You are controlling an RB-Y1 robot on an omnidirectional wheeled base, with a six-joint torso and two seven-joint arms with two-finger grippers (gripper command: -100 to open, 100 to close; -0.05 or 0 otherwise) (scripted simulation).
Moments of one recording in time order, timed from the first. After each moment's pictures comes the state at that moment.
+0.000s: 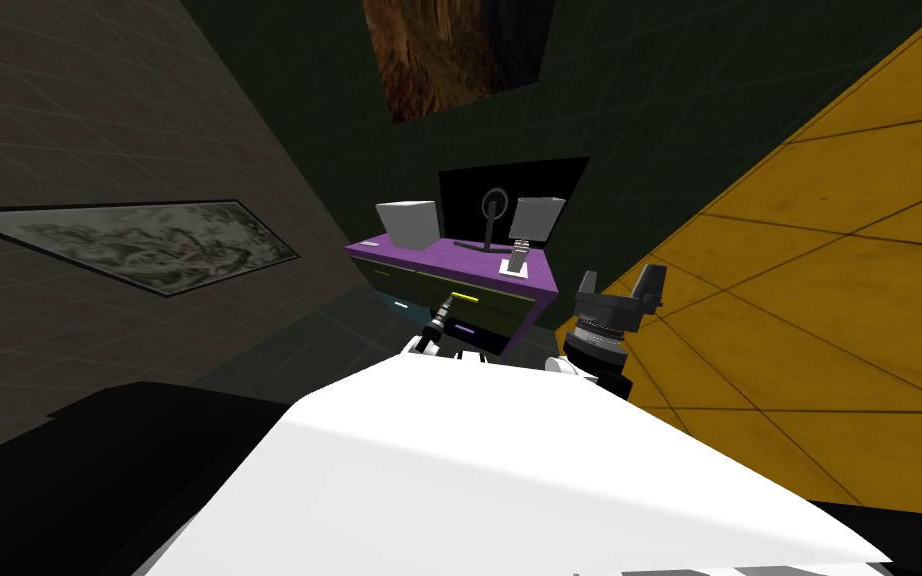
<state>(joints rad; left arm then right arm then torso) 0.18 0.15 -0.26 -1.52 -0.15 -0.24 0.04 0.51 -0.01 -0.01 -2.29 -0.11 -0.64 0.00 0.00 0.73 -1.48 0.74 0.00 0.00</state>
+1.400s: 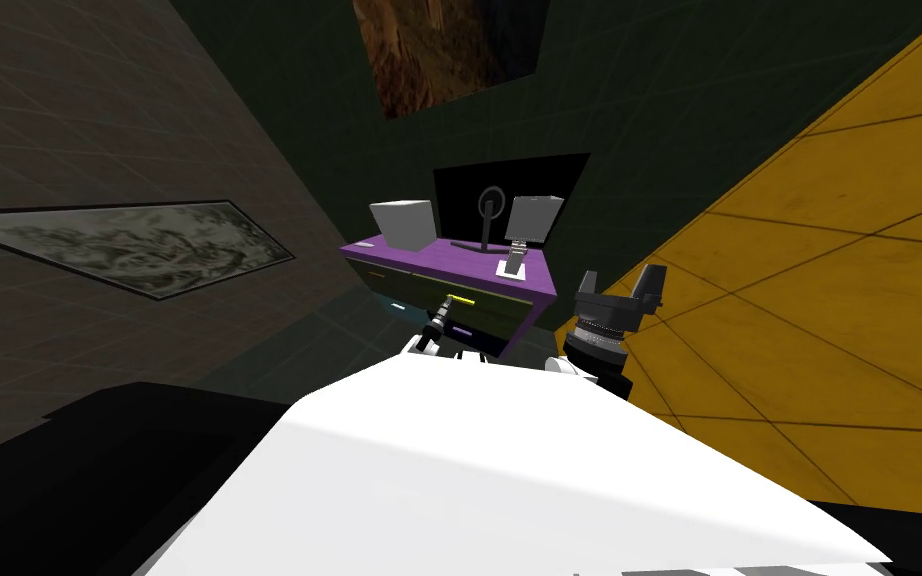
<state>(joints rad) 0.18 0.14 -0.26 -1.52 -0.15 -0.23 0.03 0.51 -0.01 -0.01 -2.29 -0.11 -0.64 0.00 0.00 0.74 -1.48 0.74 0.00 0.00</state>
